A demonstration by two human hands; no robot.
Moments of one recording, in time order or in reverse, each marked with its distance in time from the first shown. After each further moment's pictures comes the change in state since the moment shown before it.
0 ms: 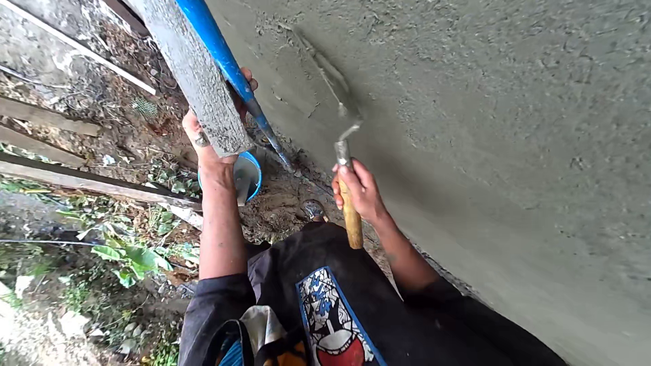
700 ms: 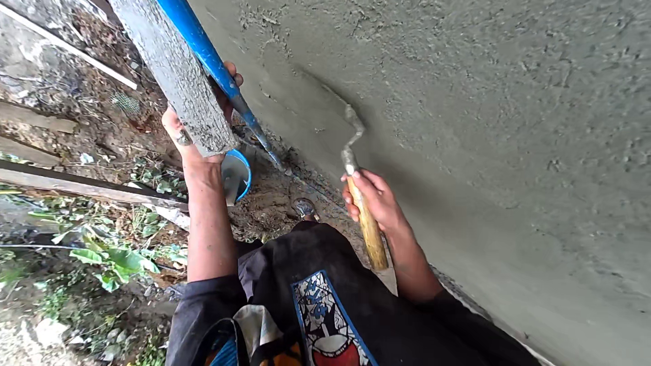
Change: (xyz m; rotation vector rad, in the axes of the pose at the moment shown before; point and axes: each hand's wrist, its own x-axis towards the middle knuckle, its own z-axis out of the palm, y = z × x) left_hand 0.004 -0.002 0.003 -0.002 0.036 -0.003; right_hand -0.027 -0.019 -0.034 0.134 0.040 0.198
